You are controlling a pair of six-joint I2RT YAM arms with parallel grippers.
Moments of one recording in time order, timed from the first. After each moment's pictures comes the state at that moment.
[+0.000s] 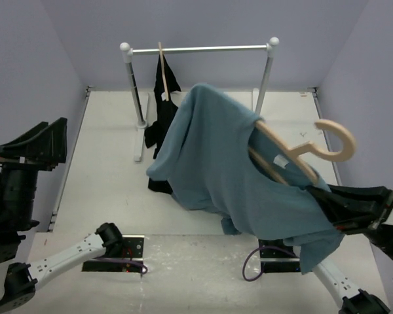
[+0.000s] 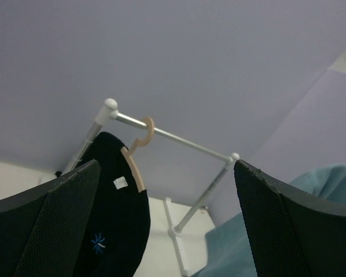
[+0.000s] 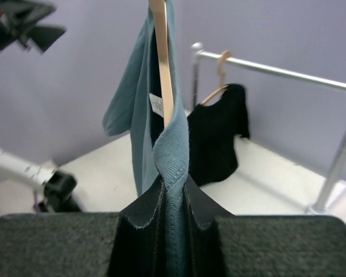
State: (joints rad) left arm -0.90 0.48 1.37 -0.33 -0.71 -0.27; right arm 0.38 0.51 1.66 -0.93 -0.45 0.14
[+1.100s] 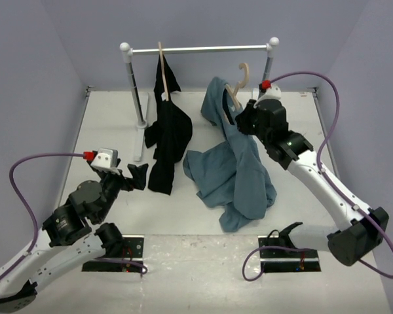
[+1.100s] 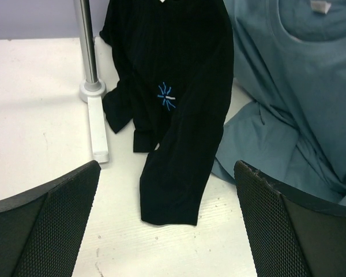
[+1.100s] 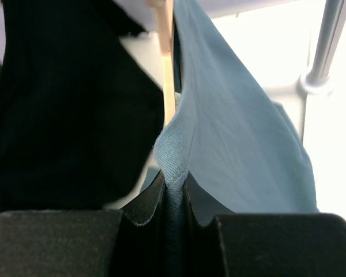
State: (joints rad) left arm -0.90 0.37 0.72 -0.50 -0.62 -0.25; right arm 0.52 1.24 1.22 -0.36 0.22 0.51
